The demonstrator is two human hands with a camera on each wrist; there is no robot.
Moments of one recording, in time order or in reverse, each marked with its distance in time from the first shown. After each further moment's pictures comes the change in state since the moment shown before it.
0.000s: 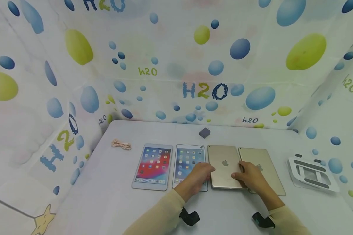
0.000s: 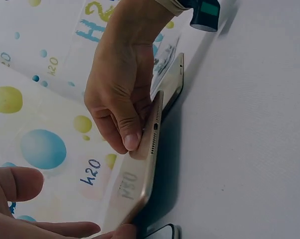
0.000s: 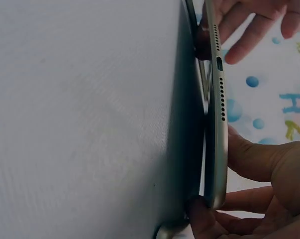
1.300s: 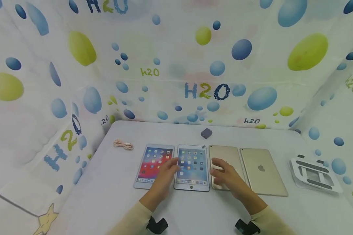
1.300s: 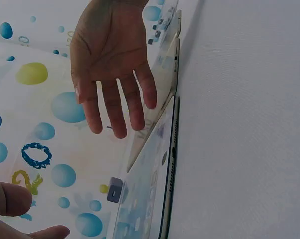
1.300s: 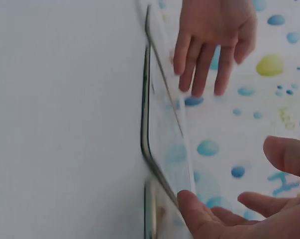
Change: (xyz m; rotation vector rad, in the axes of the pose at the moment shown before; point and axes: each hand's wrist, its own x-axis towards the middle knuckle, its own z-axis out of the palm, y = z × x) left_hand -0.056 -0.011 -0.094 0.030 0.238 0.187; right_hand -0.009 -0.064 0.042 0.710 -0.208 -0.068
